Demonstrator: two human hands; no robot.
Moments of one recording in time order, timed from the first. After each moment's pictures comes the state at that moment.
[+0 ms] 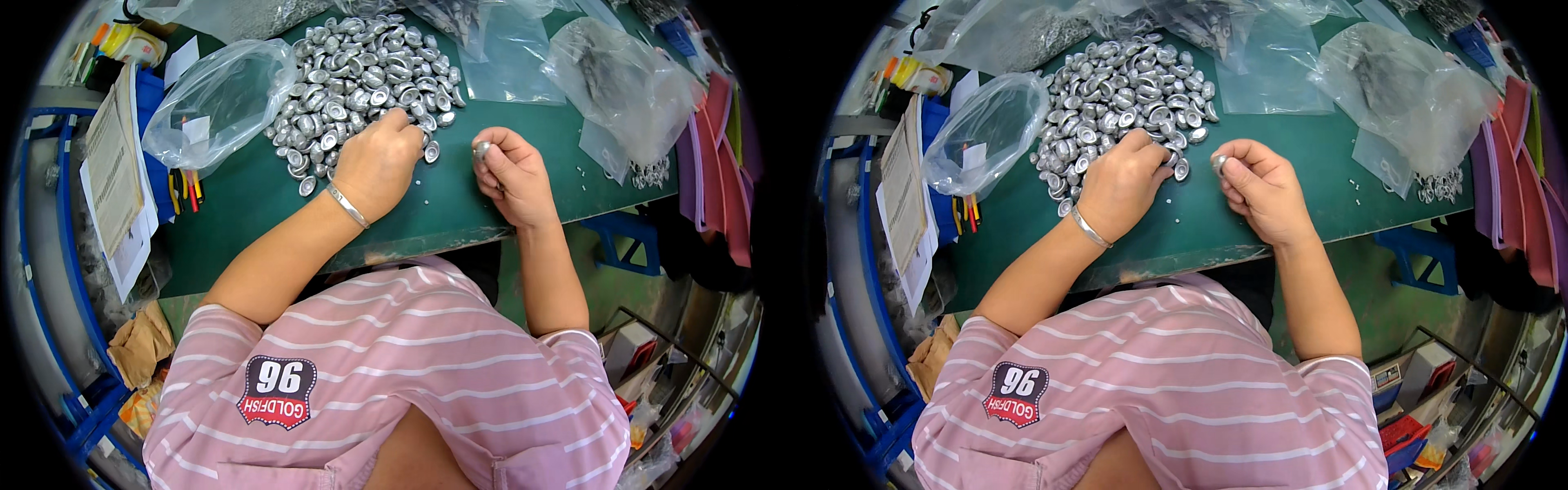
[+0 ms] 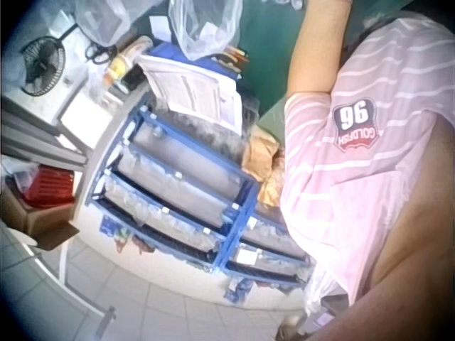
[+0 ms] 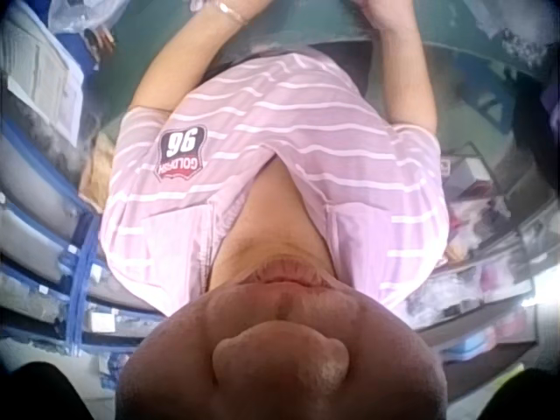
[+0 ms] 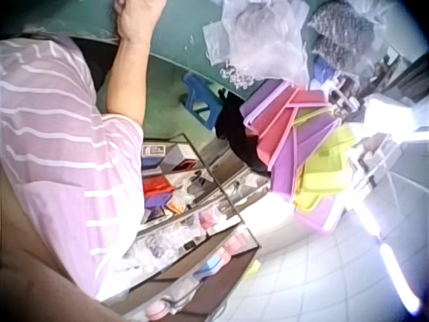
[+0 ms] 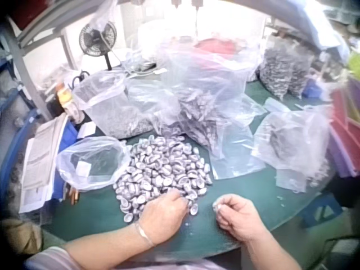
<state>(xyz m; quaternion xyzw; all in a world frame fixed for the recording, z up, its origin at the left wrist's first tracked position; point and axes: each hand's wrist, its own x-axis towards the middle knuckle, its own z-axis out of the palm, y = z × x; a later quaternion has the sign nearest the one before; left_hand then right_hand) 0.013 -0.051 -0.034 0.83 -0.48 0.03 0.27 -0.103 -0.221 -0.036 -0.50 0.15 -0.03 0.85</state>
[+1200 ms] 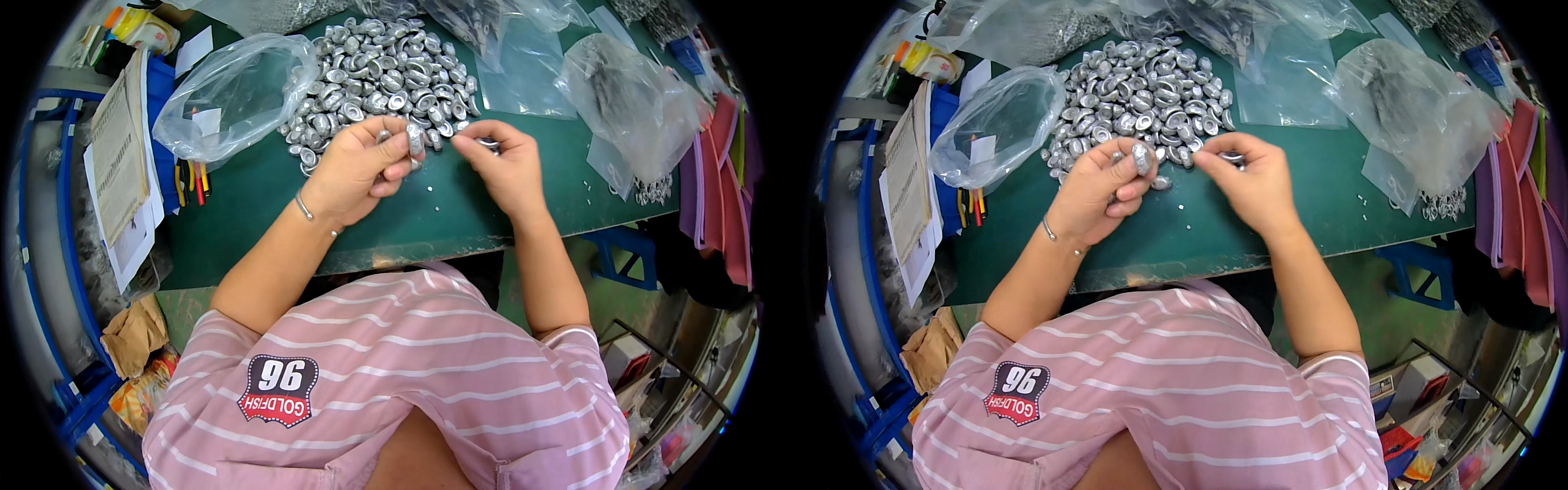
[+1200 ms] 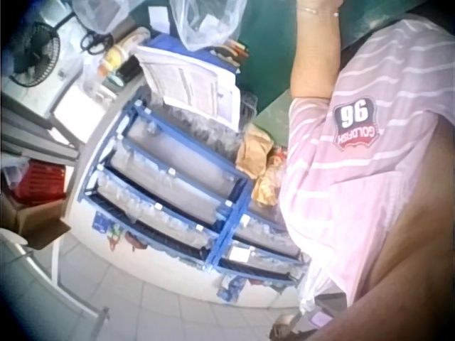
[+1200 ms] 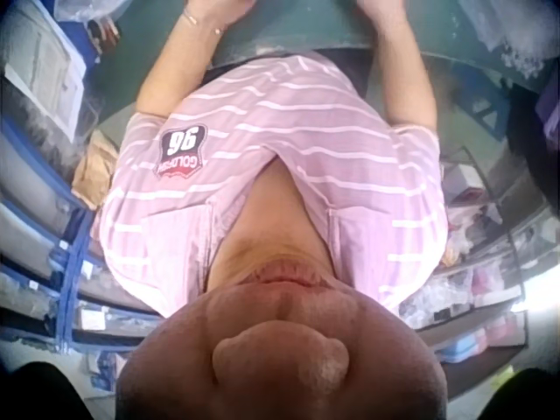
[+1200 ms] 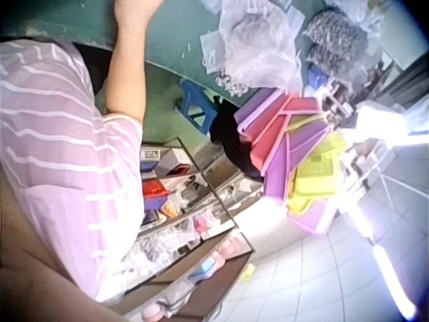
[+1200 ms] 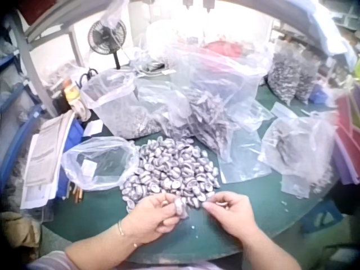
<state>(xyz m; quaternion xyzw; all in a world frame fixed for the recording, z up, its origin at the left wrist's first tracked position) 0.026 -0.019 -0.021 0.40 -0.06 -0.49 0.78 -0.066 -0.203 -0.032 -0.77 0.17 -0.11 0.61</state>
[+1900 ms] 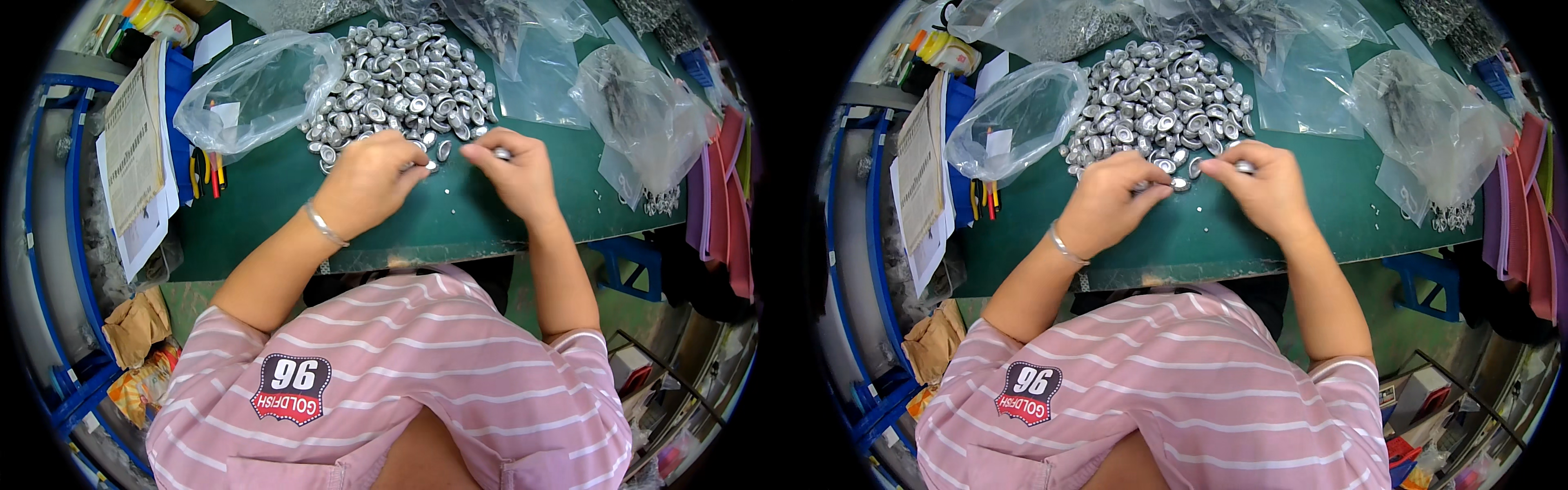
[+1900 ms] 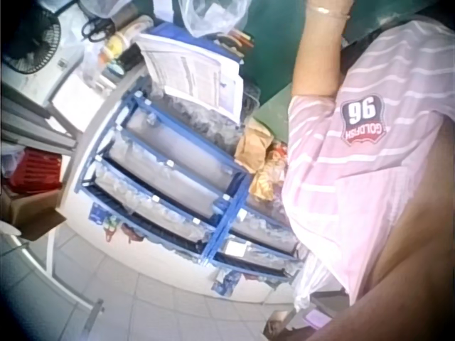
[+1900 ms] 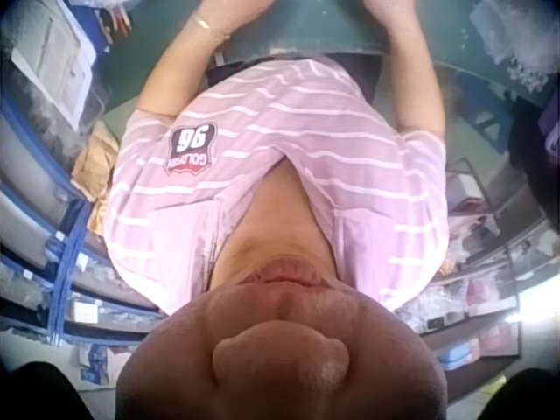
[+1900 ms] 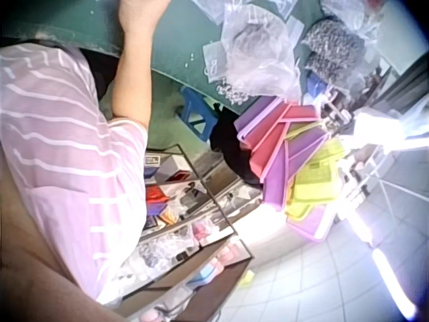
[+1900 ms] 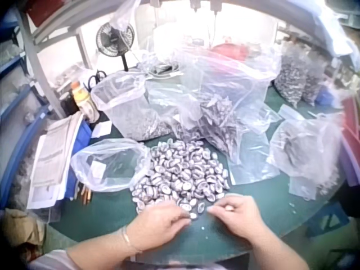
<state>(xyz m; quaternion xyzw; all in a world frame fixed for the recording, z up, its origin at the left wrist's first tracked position) 0.025 -0.007 -0.017 0.79 -0.44 -0.08 0.42 -0.062 -0.202 -0.026 -0.81 0.12 -0.08 0.56</state>
